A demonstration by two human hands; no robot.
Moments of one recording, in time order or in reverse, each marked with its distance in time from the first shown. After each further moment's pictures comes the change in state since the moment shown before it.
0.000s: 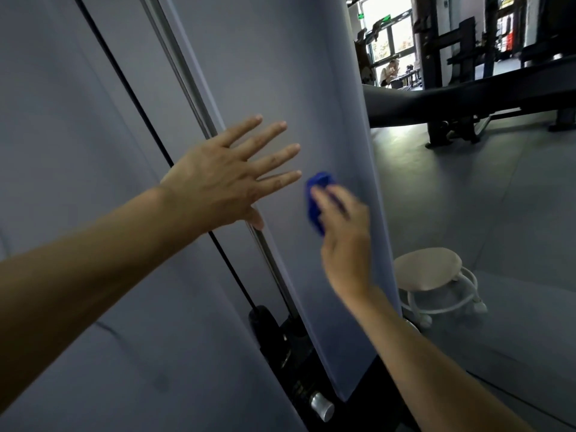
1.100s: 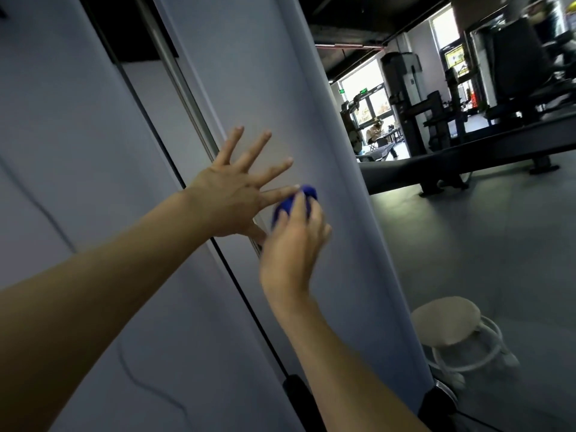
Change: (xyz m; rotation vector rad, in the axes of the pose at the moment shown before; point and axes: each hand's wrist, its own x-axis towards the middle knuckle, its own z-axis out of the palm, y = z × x) left_hand -0.002 -0.102 -0.013 -0.076 0.004 -0.137; right_hand 0.093 -0.181 0.013 0.176 0.126 0.490
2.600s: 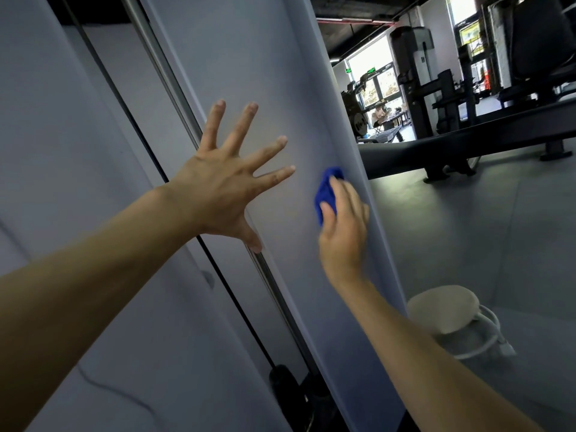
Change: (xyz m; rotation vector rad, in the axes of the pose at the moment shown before) left_hand 0.012 0.020 0.012 -0.052 0.063 -0.063; right_hand 0.066 0.117 -0.021 0.009 0.032 -0.307
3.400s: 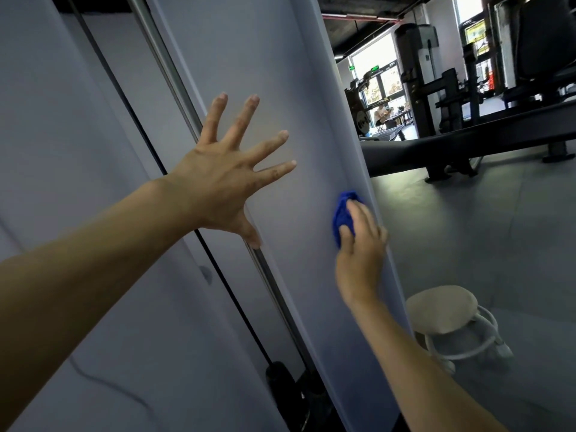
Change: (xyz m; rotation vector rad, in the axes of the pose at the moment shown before) left_hand -0.001 0.000 0.000 -0.006 -0.005 0.004; right_hand -0.025 0.030 -0.015 -0.032 -0.016 0.129
